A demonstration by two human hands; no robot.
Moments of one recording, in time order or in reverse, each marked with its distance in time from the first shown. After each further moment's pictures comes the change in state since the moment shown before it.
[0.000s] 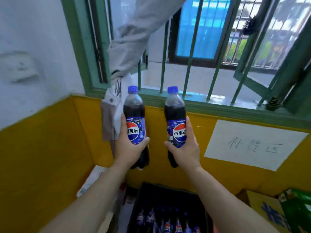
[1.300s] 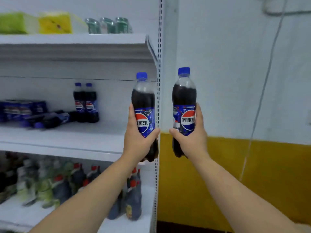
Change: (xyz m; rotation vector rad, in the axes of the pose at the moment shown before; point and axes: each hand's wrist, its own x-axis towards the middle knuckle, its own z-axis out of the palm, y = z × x) left_hand -0.624 0.298 -0.350 0.729 1.289 -0.004; right_hand -0.539 -0.382 -0.048 0.851 -1.106 -0.650
